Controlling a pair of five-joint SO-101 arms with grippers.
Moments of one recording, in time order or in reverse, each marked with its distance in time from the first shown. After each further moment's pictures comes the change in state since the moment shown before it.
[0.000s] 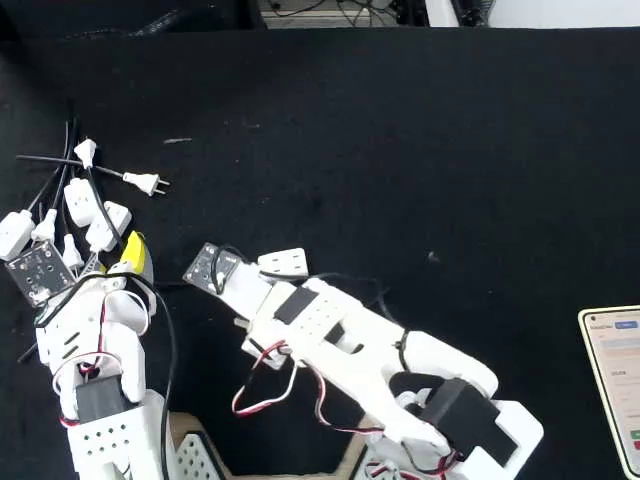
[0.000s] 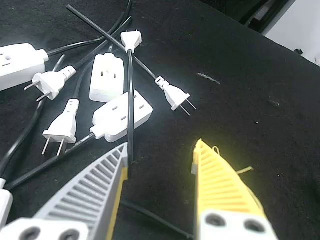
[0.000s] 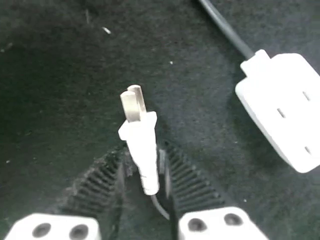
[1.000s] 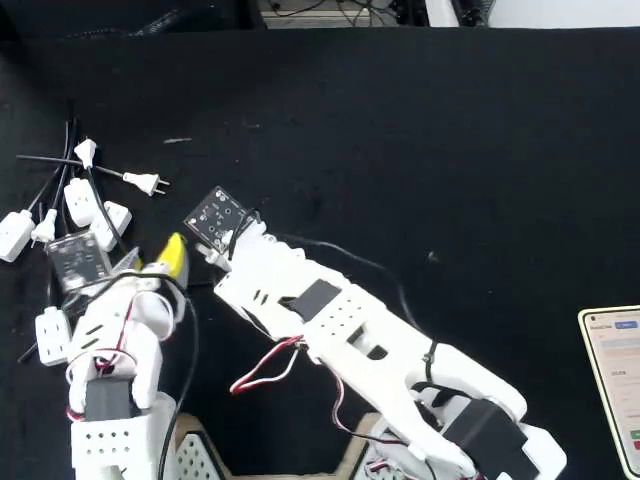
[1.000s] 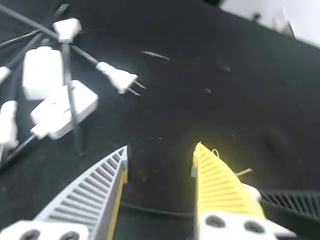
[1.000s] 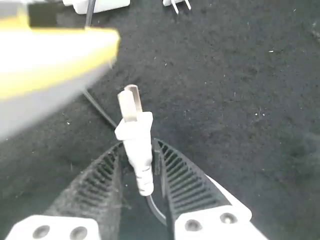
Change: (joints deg) left arm 13.3 -0.1 -4.0 5.4 -3.9; right arm 3.6 -9.0 0.5 -21.7 -4.1
